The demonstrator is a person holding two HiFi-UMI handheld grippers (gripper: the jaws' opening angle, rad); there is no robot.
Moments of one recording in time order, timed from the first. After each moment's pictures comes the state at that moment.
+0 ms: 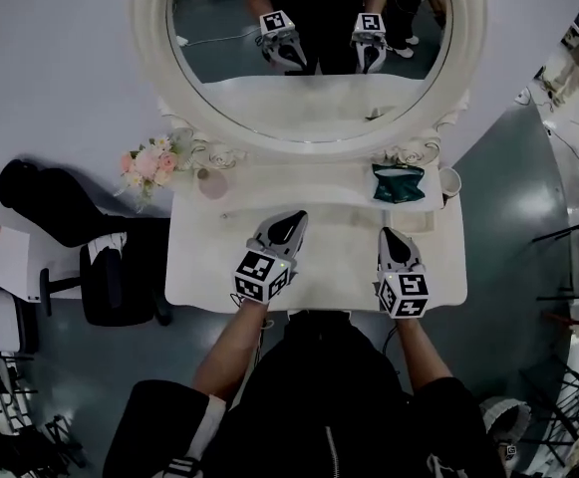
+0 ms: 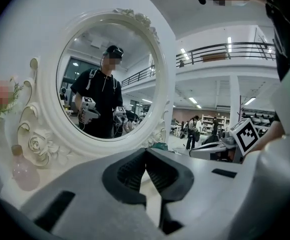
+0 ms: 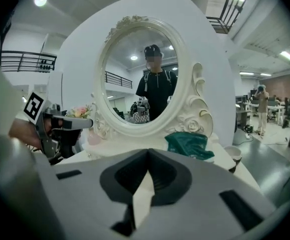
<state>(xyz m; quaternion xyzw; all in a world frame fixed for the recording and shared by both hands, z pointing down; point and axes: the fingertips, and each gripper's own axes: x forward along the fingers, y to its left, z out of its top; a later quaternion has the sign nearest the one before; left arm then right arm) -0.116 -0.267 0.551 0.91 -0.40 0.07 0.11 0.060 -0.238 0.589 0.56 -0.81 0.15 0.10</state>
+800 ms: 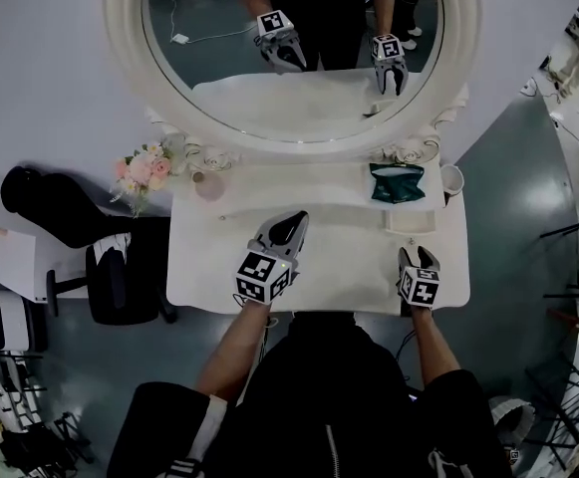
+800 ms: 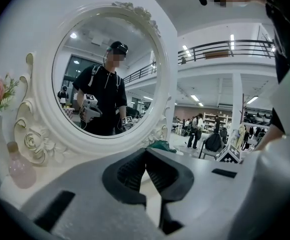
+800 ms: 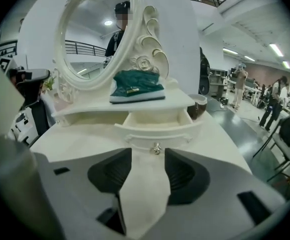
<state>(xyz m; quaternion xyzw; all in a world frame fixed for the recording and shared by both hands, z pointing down) -0.099 -0.274 0.562 0.90 -0.41 0.09 0.12 0.182 -0.213 0.749 0.61 -0.69 0.29 0.25</state>
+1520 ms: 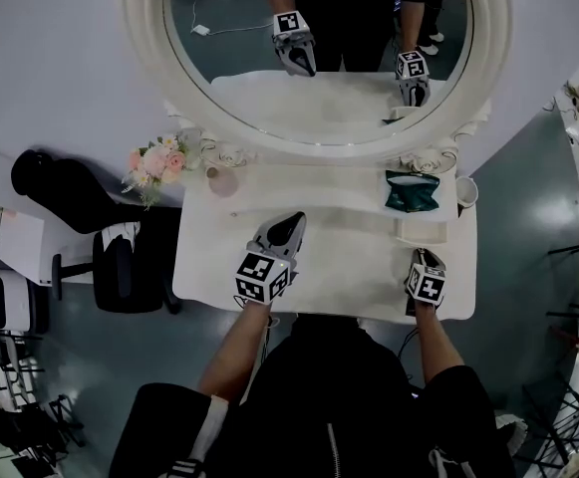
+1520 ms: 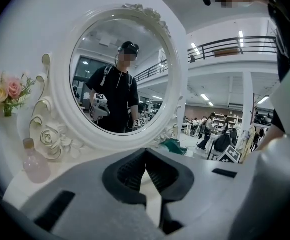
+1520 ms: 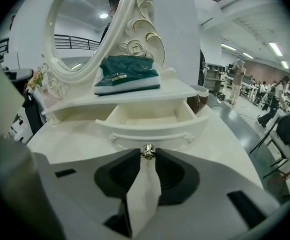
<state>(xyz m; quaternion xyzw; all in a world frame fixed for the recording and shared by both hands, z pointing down) -0.135 -0.283 0.571 0.88 -0.45 0.09 0.13 0.192 -0.238 0.778 0.62 -0.67 0.31 0.27</state>
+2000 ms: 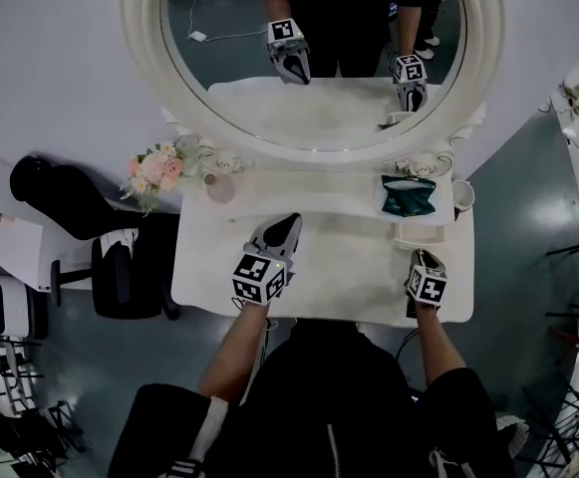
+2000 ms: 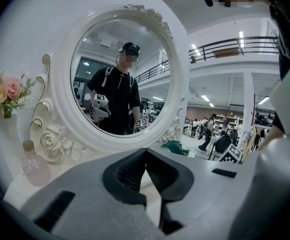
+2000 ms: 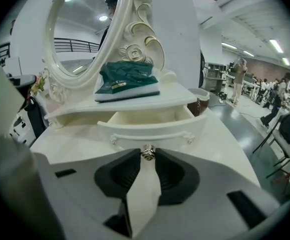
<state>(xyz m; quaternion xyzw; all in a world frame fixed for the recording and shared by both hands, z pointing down) -0.139 -0.292 0.568 0.88 -0.46 0.09 0.13 0.192 -0.245 0.767 0.61 -0.68 0.31 0.26</state>
